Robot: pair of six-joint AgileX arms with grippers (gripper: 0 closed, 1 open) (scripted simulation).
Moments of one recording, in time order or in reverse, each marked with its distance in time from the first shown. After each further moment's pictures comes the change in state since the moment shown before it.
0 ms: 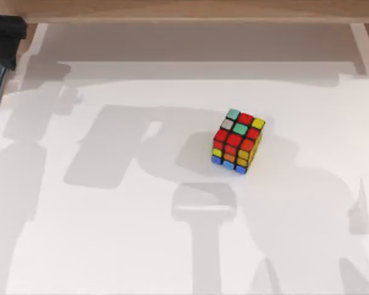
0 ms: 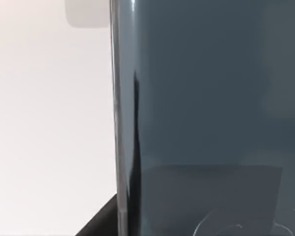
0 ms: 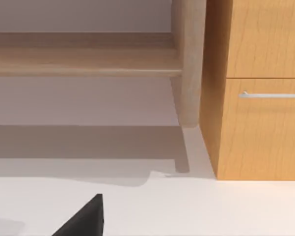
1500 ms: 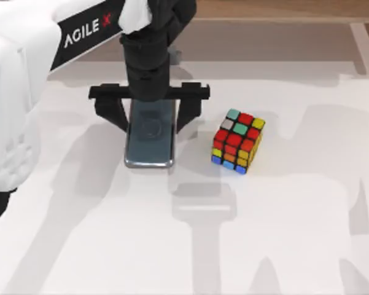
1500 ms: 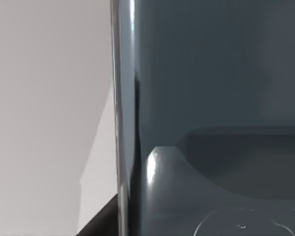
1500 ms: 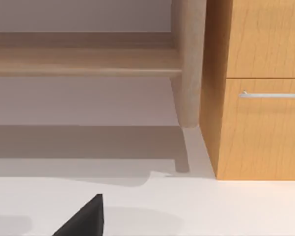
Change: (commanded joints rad) left arm -0.527 0.410 0.223 -0.066 -0.042 -0.619; right arm 0.000 0.000 0.000 0.000 0.000 0.000
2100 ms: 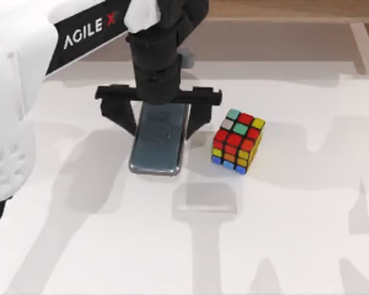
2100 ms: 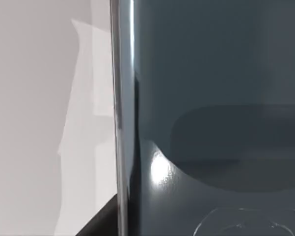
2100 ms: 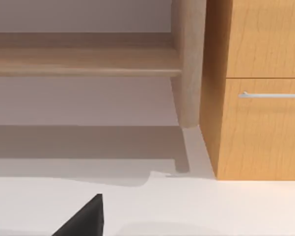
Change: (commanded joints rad) left arm -0.047 -0.065 -0.037 -0.036 0.031 0.043; right arm 0.000 0.000 0.000 0.000 0.000 0.000
